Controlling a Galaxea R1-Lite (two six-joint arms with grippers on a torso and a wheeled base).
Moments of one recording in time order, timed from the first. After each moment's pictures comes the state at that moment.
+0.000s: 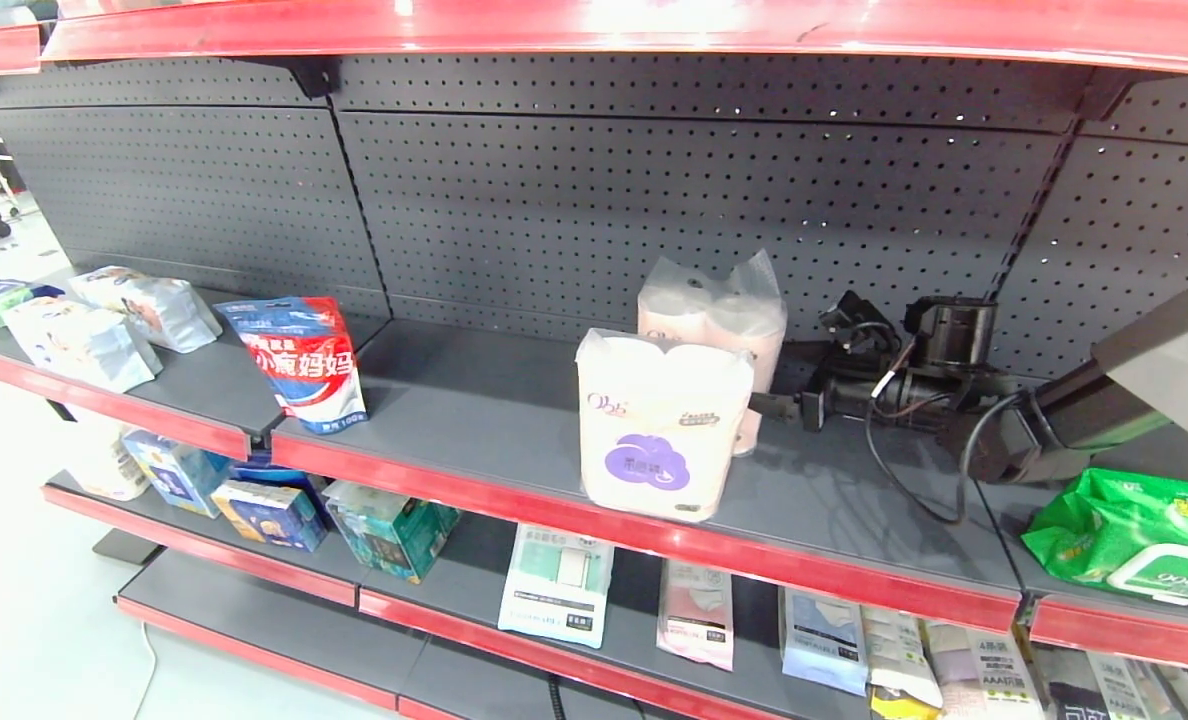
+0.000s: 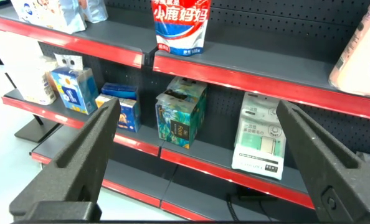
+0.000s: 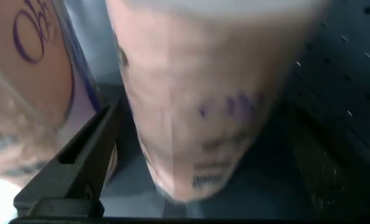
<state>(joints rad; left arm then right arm) 0.00 0.00 0.00 -0.01 0.08 -0.04 0.10 2.20 -1.11 -0.83 0.72 -0.36</state>
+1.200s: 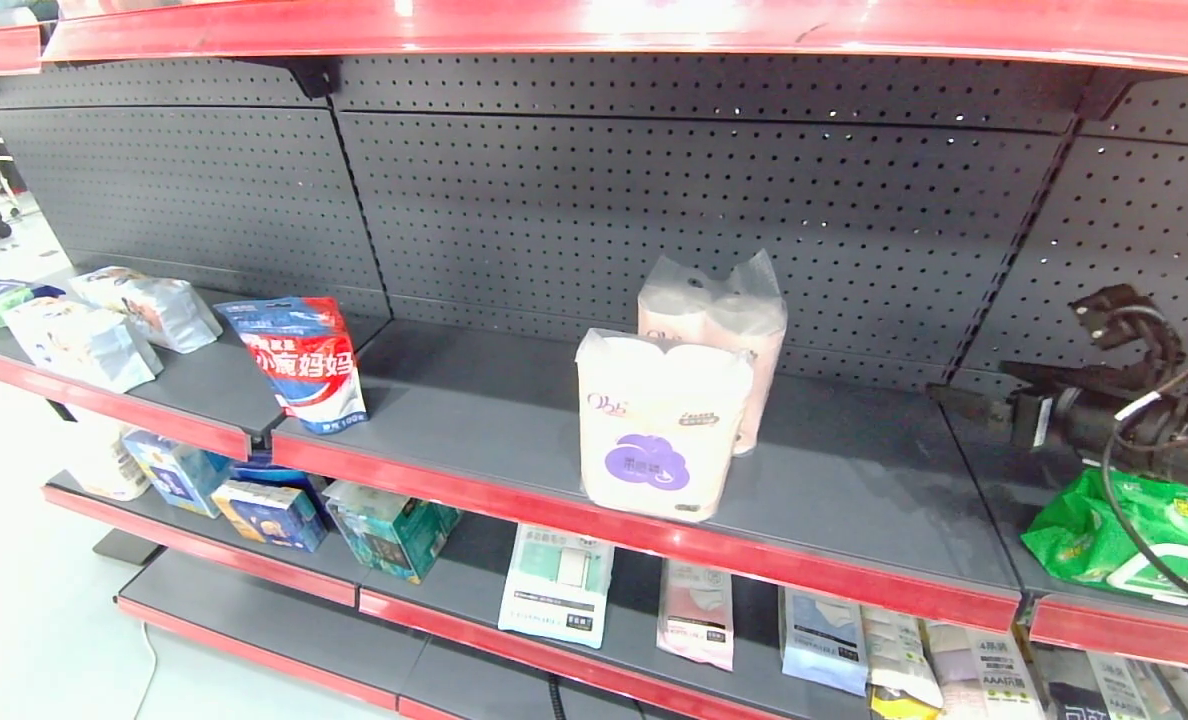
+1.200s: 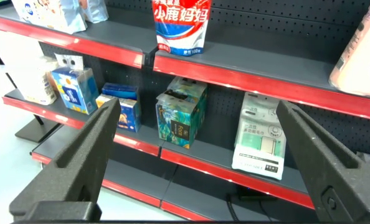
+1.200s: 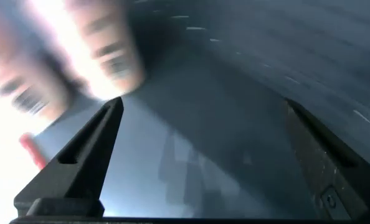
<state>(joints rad) 0.00 0.00 0.00 -0.01 0.08 -0.04 -0.21 1.73 -0.65 -0.81 0.48 -0.18</state>
